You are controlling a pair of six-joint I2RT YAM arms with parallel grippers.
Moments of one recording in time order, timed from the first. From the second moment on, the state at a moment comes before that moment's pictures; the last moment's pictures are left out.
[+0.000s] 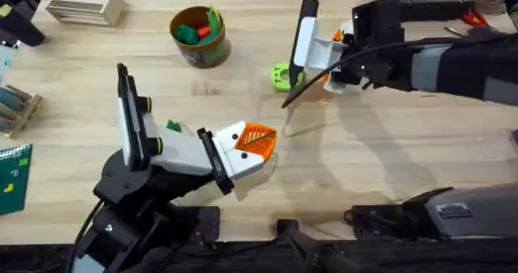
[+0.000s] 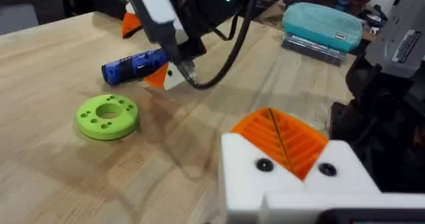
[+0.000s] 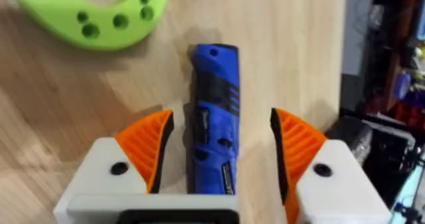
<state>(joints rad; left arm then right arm) -0.51 0.01 0.01 -0.06 0.62 -0.16 0.30 1.60 0.81 -0.05 0.18 -1.12</state>
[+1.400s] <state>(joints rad) -0.50 0.94 1.07 -1.15 -0.07 -0.26 0.52 1.32 0.81 -0.07 0.27 -0.49</state>
